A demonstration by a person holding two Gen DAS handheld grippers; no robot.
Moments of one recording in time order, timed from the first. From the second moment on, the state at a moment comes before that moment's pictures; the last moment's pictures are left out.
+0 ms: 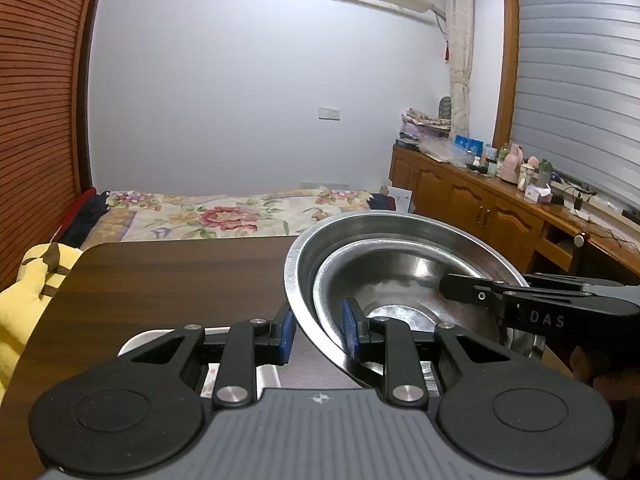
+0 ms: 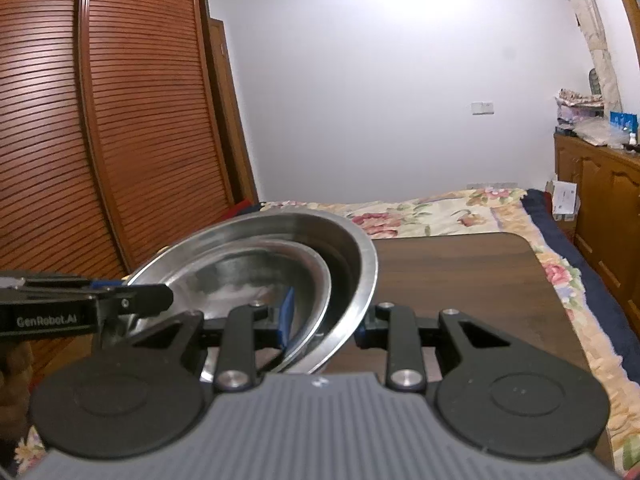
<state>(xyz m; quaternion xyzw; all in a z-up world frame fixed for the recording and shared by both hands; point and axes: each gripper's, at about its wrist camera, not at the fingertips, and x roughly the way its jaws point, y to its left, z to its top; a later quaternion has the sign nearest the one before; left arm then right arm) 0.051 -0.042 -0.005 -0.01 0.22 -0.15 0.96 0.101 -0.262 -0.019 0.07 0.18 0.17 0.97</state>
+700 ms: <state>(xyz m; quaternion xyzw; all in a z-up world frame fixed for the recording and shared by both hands) 0.042 -0.001 0.002 -0.02 0.22 -0.11 0.97 0.104 -0.213 -0.011 0.04 0.20 0.22 0.95</state>
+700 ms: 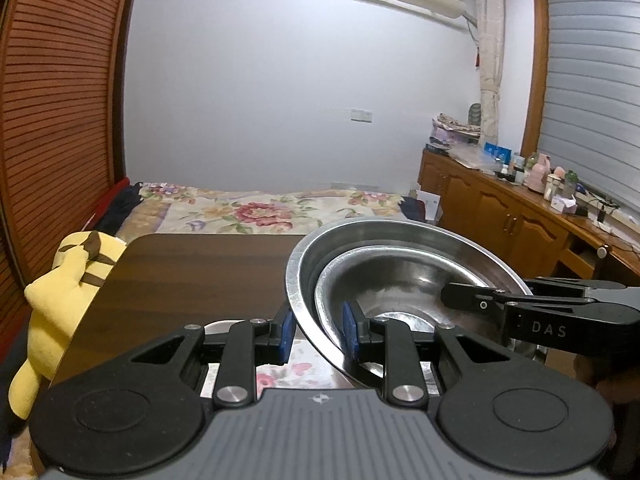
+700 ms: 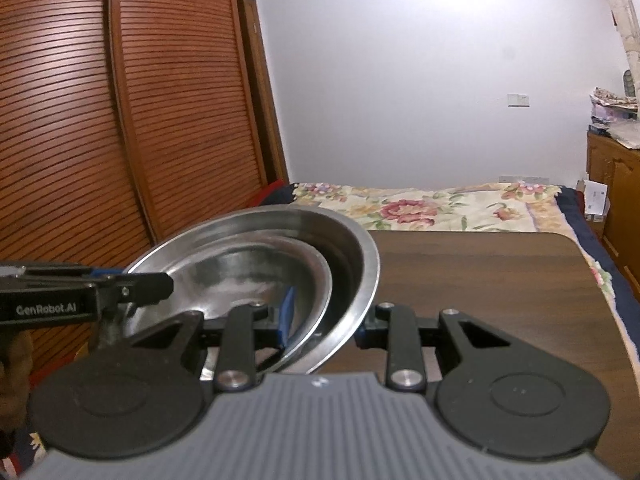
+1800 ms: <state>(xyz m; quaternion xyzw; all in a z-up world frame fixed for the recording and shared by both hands) 0.065 0.071 -0.043 -0.03 0.26 -0.09 0.96 0.126 -0.143 -0.046 0.01 0.27 0.24 0.93</state>
